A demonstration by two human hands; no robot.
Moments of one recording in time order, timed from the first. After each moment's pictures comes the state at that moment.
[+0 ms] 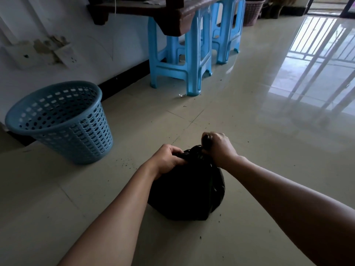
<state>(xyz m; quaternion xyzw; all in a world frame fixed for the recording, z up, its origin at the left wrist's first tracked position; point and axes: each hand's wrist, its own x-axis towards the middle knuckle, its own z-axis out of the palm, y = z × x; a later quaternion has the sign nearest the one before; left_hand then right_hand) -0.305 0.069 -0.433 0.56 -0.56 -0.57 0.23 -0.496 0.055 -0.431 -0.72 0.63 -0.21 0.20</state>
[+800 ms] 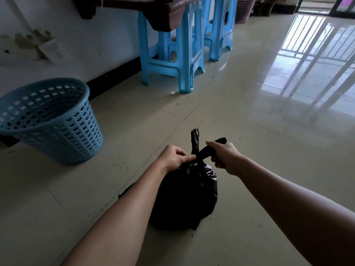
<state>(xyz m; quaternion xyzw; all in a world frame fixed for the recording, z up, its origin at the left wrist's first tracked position) -0.343 0.060 -0.459 0.61 -0.55 -0.53 0.21 -0.530 0.060 -0.454 -0.34 0.67 -0.35 0.56</state>
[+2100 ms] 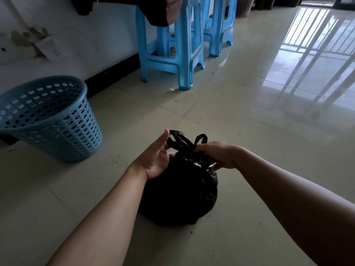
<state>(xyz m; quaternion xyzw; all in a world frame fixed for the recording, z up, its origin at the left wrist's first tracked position) -0.310 0.064 -0.452 0.38 -0.33 -0.83 0.26 -0.530 0.053 -0.446 -0.48 0.58 -0.08 0.65</state>
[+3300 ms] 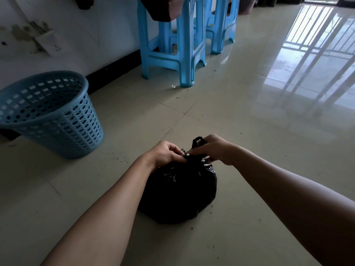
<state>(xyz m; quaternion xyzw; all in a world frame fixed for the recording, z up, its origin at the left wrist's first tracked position) -0.323 0.066 -0.445 0.59 -0.53 -0.58 0.18 -0.514 0.059 -0.436 -0.52 0.62 -0.16 0.56</state>
